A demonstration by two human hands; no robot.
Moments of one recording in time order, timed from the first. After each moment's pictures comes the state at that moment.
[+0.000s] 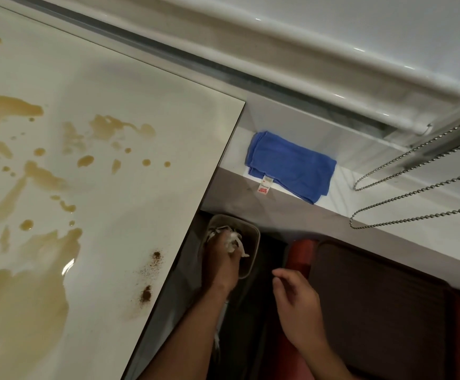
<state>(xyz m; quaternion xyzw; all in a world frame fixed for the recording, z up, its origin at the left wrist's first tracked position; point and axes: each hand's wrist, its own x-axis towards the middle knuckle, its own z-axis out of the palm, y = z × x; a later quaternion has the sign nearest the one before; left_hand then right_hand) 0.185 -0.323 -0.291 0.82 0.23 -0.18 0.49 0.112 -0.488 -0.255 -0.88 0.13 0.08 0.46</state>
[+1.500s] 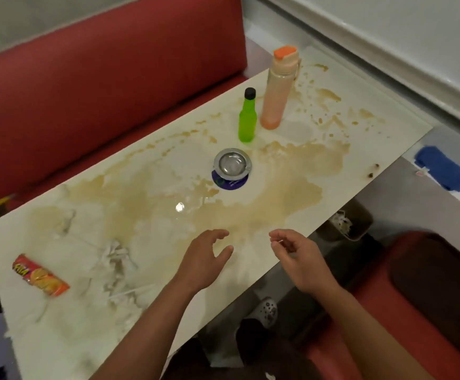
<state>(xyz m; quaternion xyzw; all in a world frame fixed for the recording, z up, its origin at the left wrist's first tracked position) -0.378 0.025 0.016 0.85 0.30 -0.05 0.43 -0.242 -0.179 0.035 -0.82 -0.20 0.29 0.44</state>
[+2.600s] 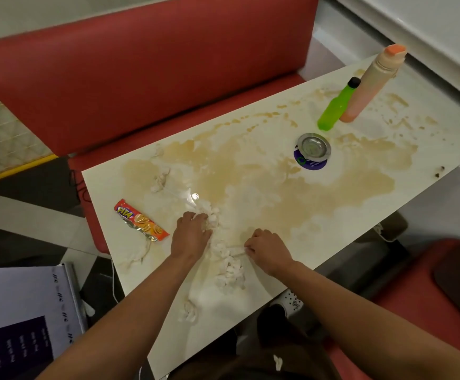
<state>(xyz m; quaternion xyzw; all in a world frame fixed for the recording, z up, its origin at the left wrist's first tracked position) -0.597 0.206 -0.053 0.86 0.40 -0.04 0.31 -0.454 0.023 -0.045 -0.84 -0.46 0.28 0.04</state>
